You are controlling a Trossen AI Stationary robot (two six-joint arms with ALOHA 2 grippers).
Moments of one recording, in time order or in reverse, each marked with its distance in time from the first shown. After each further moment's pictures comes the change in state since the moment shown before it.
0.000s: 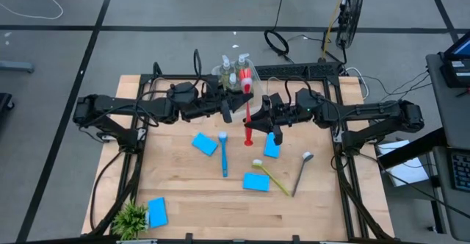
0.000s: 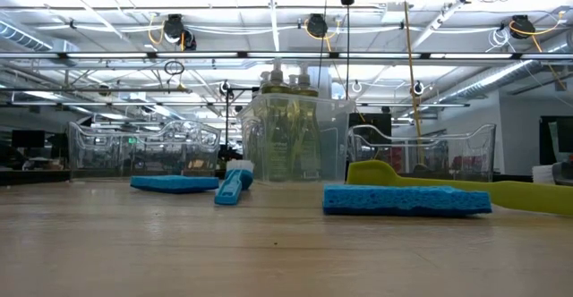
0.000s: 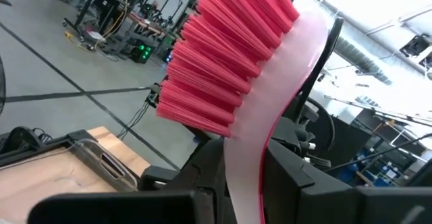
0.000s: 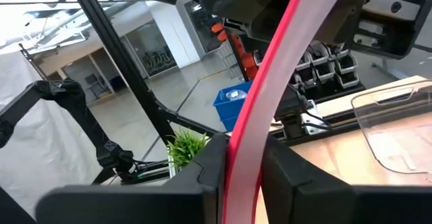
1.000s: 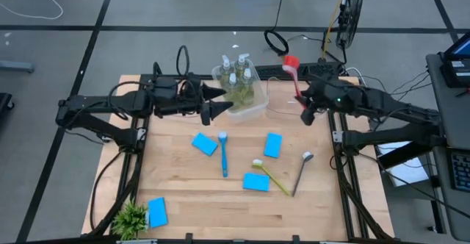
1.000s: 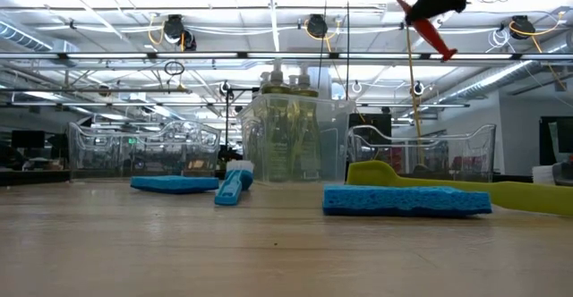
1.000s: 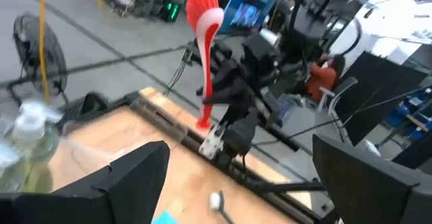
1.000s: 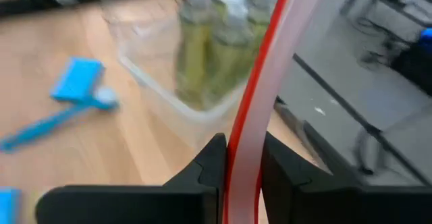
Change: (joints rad) left arm 0.000 -0.223 -0.001 -0.478 0.011 0.077; right arm -0.133 -0.387 0.119 -1.132 0.612 -0.307
